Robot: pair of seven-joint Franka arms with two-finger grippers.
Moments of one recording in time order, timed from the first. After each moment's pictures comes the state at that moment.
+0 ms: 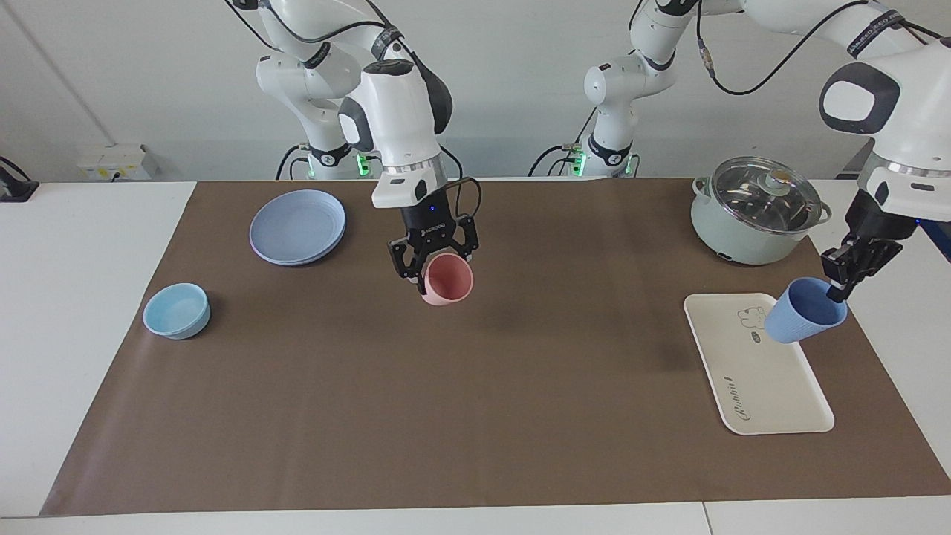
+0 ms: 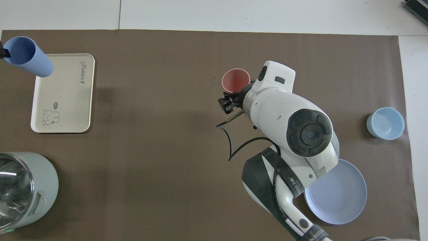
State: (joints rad) left arm 0.32 0.21 -0.18 -1.57 -0.02 2.15 -0.05; right arm 0.01 0.16 0.49 -1.86 -0.22 2.52 0.14
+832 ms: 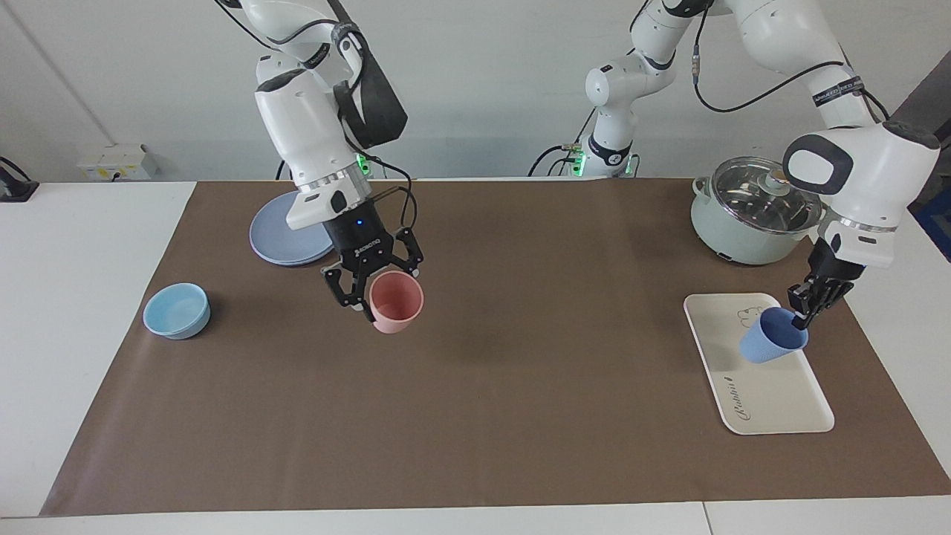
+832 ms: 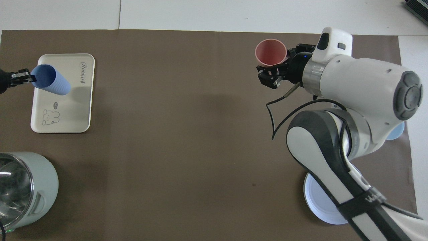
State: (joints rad) left arm 0.37 0.24 -0.18 -1.85 -0.15 2.42 0.09; right arm -0.01 0.16 0.30 -1.82 0.34 2.59 -0.61
